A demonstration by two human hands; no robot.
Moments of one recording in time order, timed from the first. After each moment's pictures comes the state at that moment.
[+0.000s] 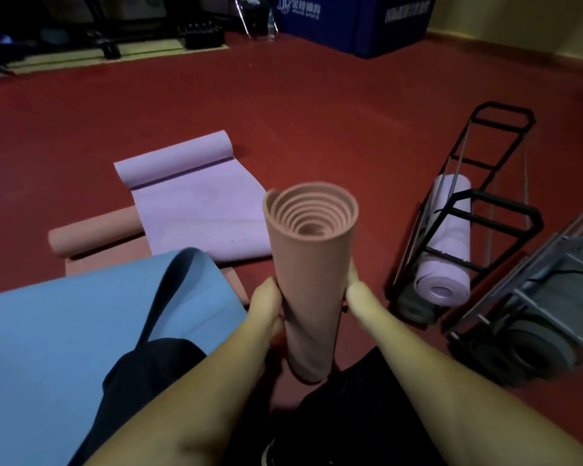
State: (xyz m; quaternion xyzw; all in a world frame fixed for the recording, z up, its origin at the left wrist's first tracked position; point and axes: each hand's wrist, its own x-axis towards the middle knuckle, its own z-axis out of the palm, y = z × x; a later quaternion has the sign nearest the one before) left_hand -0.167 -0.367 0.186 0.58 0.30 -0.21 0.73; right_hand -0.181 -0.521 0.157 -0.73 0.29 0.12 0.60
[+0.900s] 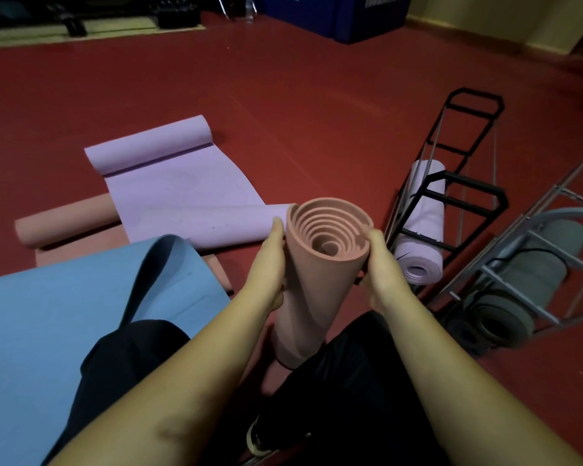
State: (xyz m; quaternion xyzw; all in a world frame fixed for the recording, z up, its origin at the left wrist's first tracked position) left_hand -0.183 -0.387 0.236 0.64 0.17 -0.25 0.71; right_hand -0.221 -0.544 0.225 -0.62 0.29 -0.03 0.73
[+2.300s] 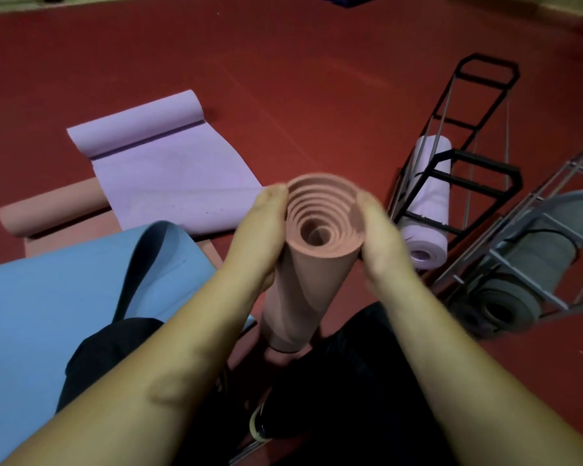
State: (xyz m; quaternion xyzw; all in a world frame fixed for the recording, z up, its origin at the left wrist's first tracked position) left_hand -0.156 -0.386 0.249 0.69 0.03 -0.16 0.71; right_hand -0.201 -0.532 0.247 -0.61 0.21 -0.09 0.76
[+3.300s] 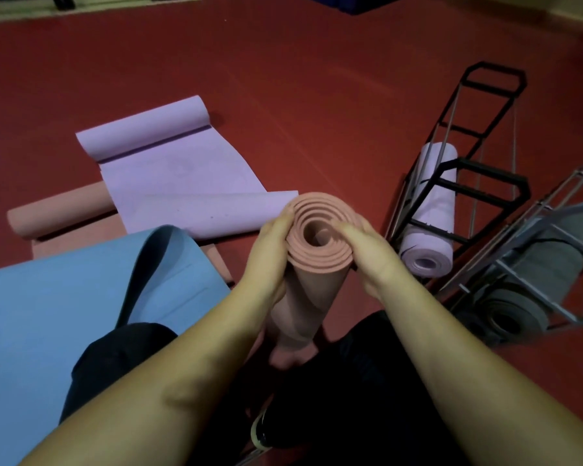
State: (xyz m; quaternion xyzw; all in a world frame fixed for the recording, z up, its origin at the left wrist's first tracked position) left_hand -0.161 -0.396 0.235 0.57 0.08 -0.19 0.80; right_hand -0.190 -0.538 0.231 -0.66 0.20 -0.02 0.72
